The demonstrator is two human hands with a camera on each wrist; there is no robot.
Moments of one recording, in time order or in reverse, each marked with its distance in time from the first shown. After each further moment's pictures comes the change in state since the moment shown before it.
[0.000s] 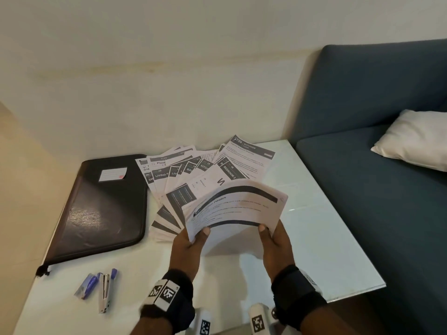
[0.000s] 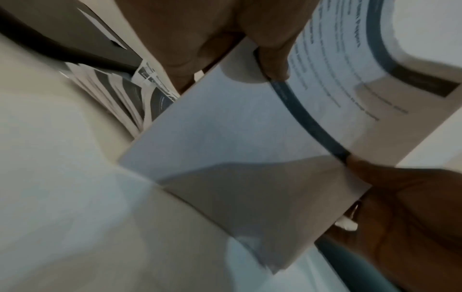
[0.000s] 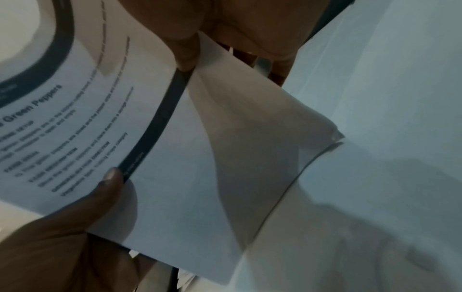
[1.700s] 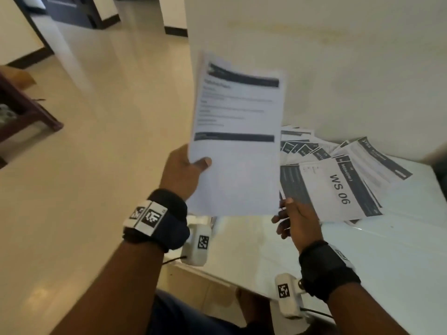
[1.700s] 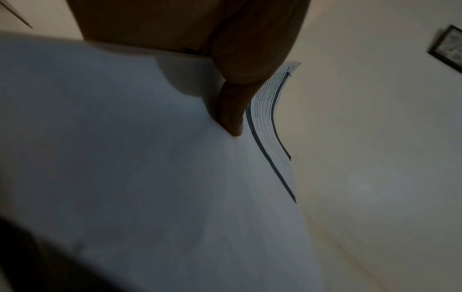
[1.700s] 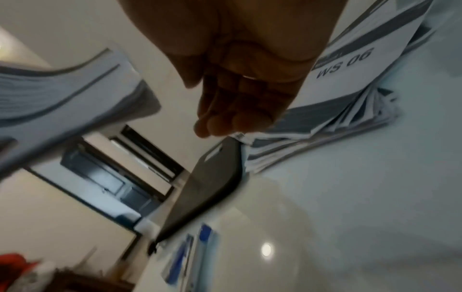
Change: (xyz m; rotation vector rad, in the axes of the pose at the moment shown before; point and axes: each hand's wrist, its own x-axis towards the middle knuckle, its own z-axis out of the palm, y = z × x) left_hand -0.026 0.078 -0.255 0.104 0.453 0.002; right_hand -0.051 -0.028 0.177 -0.222 -0.508 0.192
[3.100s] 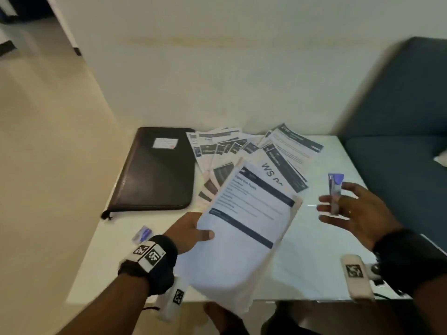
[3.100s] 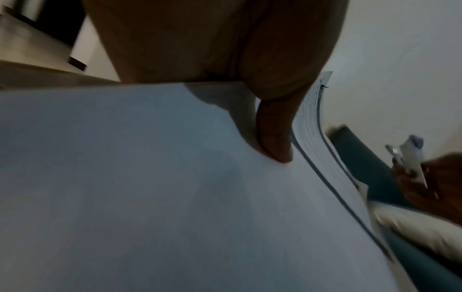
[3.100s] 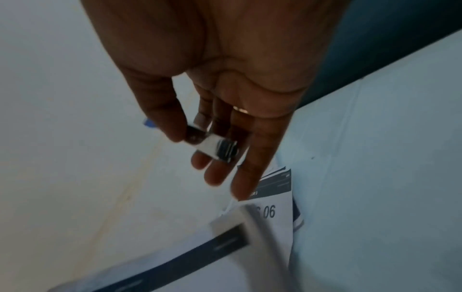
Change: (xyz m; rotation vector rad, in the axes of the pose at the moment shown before) left_hand -0.028 -0.057 0.119 0.391 -0.905 -0.092; right_hand -0.043 -0.023 -0.238 0.291 0.219 0.122
